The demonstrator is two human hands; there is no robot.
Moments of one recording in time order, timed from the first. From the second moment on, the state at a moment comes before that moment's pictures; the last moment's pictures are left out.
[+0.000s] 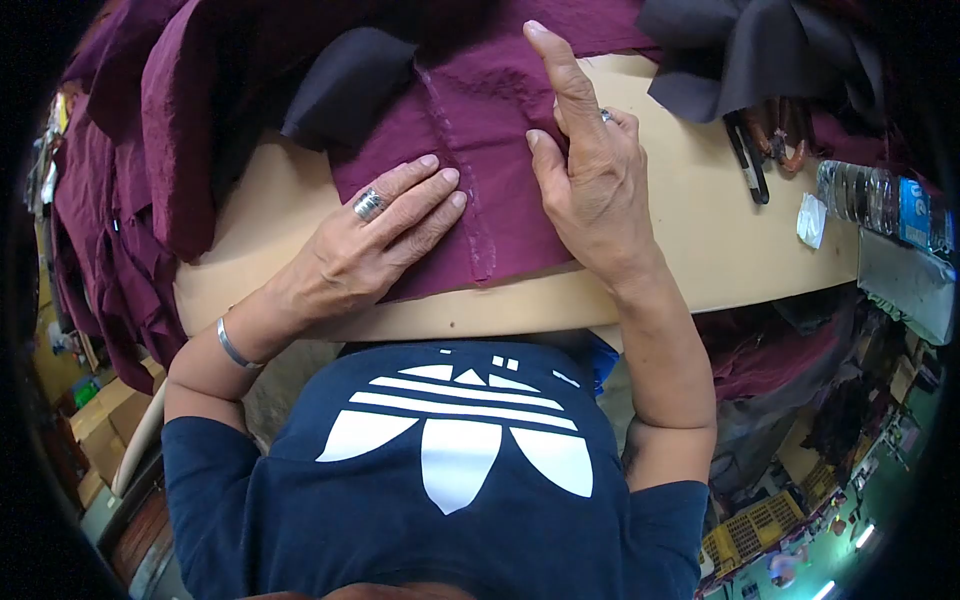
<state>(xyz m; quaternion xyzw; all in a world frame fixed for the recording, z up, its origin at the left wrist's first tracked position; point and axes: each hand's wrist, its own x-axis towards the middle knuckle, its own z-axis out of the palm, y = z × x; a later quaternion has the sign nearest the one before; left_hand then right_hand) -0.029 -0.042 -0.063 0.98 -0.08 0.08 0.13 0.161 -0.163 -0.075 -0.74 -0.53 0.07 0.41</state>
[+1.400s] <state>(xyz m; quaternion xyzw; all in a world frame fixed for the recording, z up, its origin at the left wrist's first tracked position) -0.019 -0.026 -0.068 0.96 -0.09 0.15 0.20 0.174 -0.147 -0.072 -0.74 -0.53 0.07 0.40</state>
